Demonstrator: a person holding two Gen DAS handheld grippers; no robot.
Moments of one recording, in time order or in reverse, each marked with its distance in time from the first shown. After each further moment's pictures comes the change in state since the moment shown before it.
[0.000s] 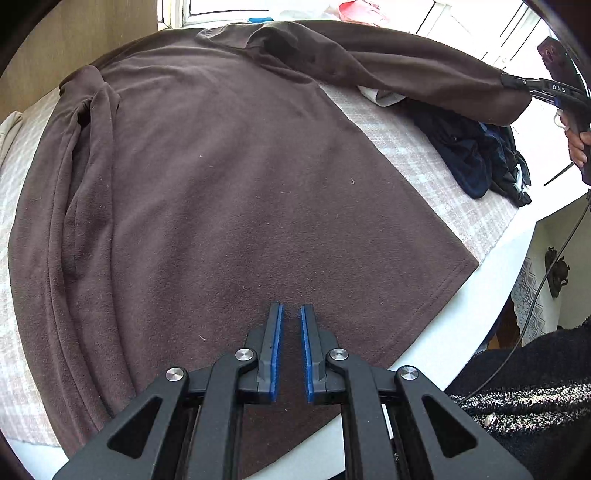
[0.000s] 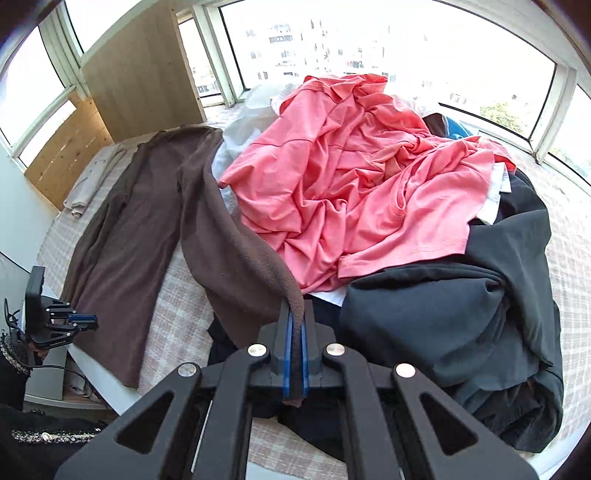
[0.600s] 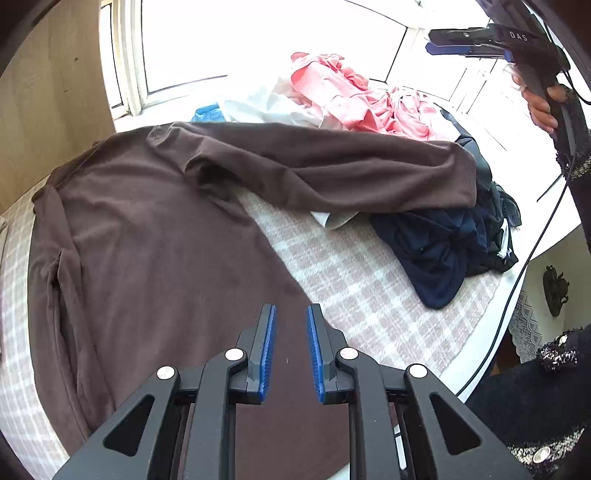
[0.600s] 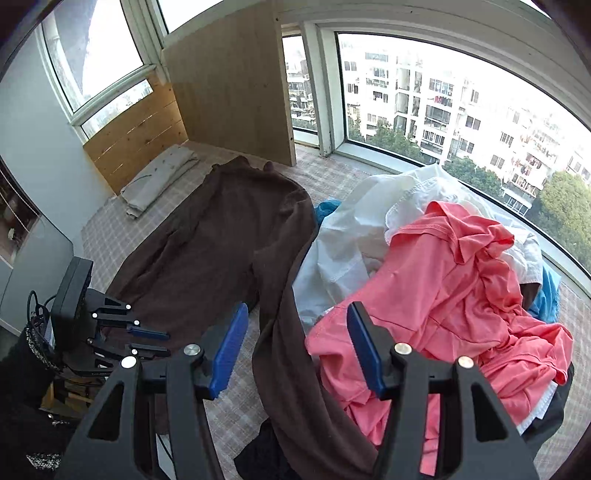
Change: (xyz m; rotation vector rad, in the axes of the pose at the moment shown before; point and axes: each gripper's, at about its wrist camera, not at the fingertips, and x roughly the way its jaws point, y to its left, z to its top) left arm -0.023 -0.070 0.136 0.087 -0.171 -0.014; right arm 0.021 0.098 0.159 -0.356 -0.043 0.257
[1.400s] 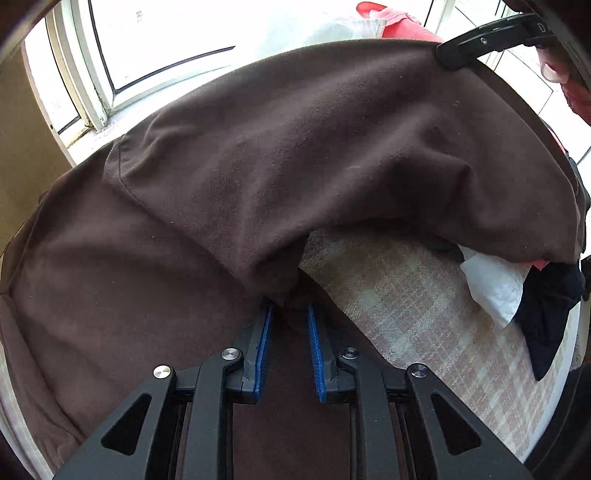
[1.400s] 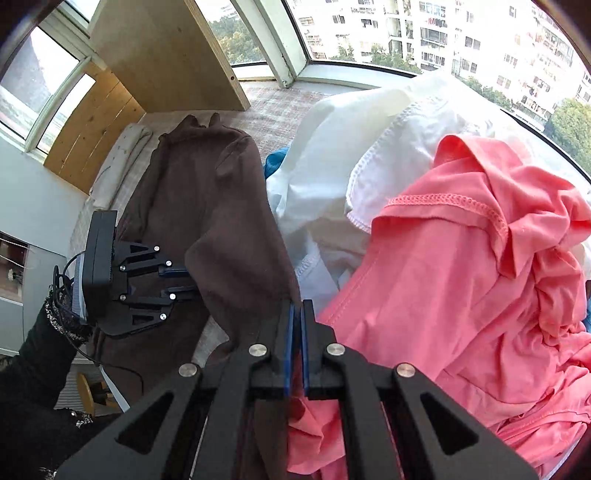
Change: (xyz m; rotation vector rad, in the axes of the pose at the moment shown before) left arm 0.136 0.088 0.103 0.118 0.122 0.050; right arm 0.097 -0.087 0.024 0.211 0.250 0.106
